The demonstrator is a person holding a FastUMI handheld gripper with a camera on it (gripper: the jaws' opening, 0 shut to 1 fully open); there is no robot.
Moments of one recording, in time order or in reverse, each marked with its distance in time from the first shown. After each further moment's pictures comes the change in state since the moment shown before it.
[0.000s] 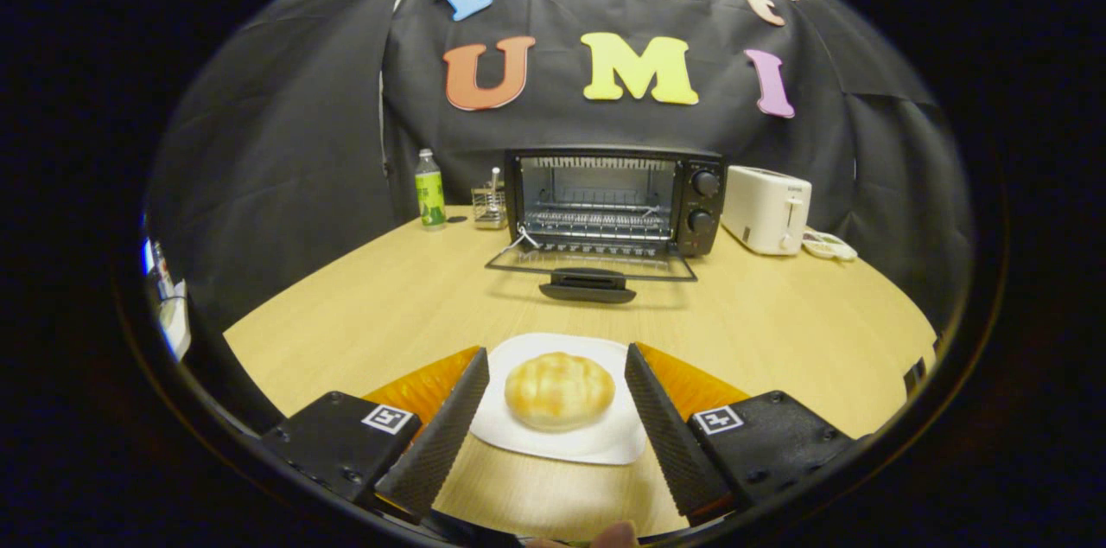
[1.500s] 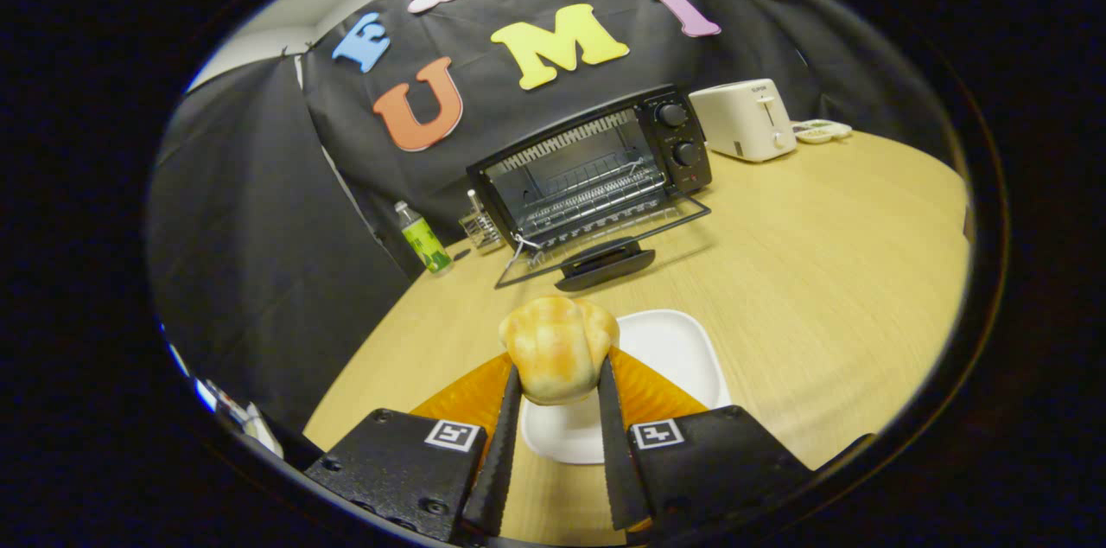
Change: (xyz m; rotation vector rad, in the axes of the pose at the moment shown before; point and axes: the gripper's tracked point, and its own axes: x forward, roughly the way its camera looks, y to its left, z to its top) arm 0.022 0.024 0.020 0.514 -0.040 0.116
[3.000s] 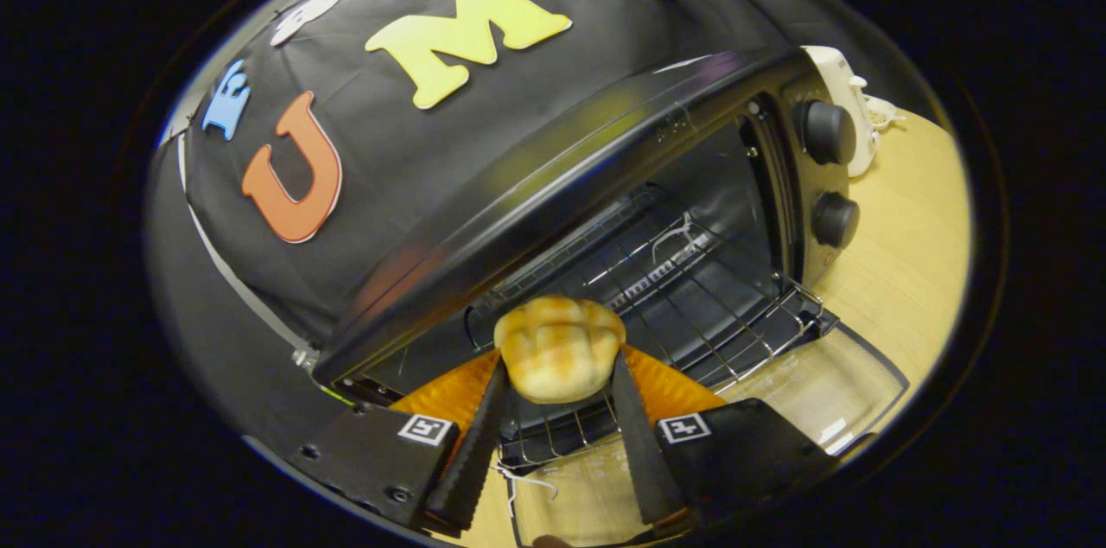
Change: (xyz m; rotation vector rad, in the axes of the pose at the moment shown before) arm 0.273 -0.014 0.158 0.184 -0.018 -0.176
